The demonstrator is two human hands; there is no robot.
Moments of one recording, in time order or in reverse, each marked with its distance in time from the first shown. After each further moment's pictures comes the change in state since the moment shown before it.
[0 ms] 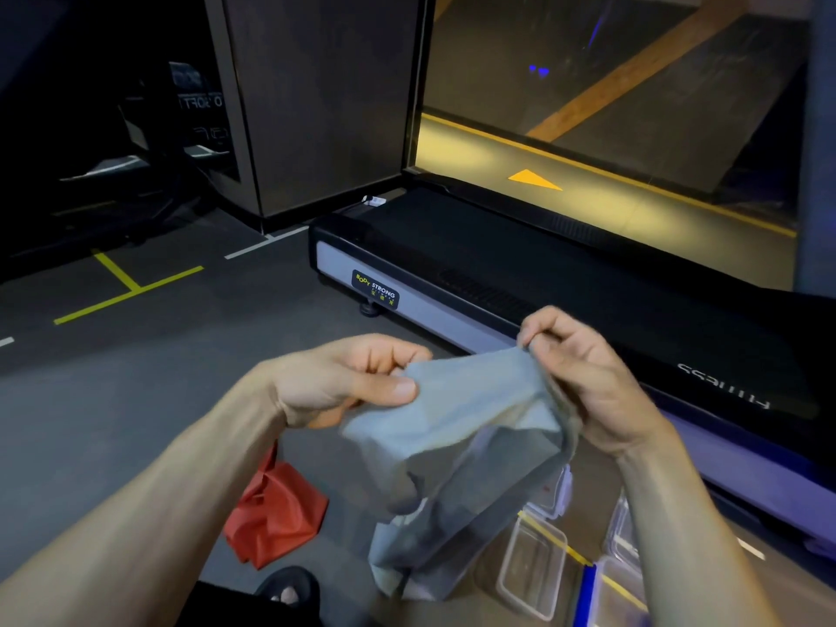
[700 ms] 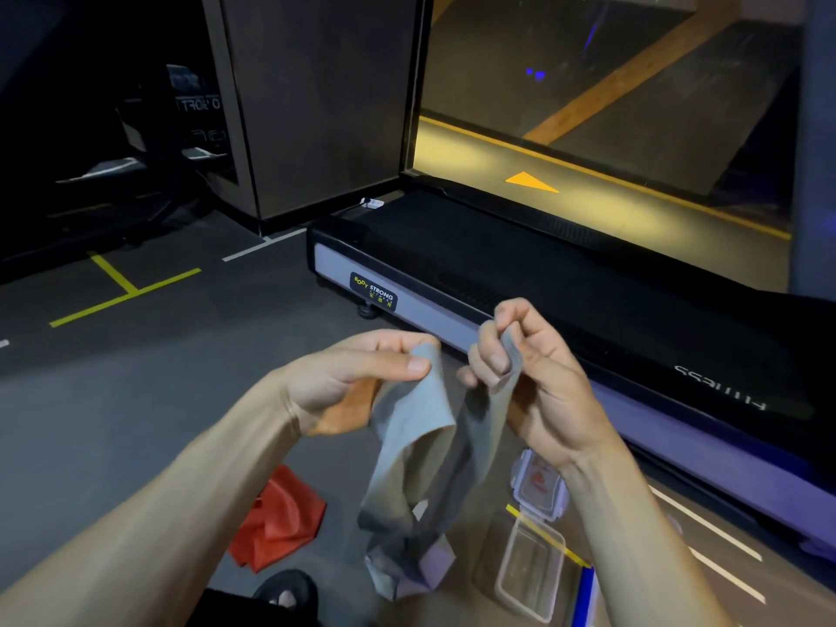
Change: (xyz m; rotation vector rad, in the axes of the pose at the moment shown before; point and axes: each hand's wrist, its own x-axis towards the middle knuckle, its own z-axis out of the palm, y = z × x) left_hand 0.008 0.001 0.008 -0.123 0.068 0.040; right_hand 0.010 0.013 0.045 0.316 -0.106 -0.071
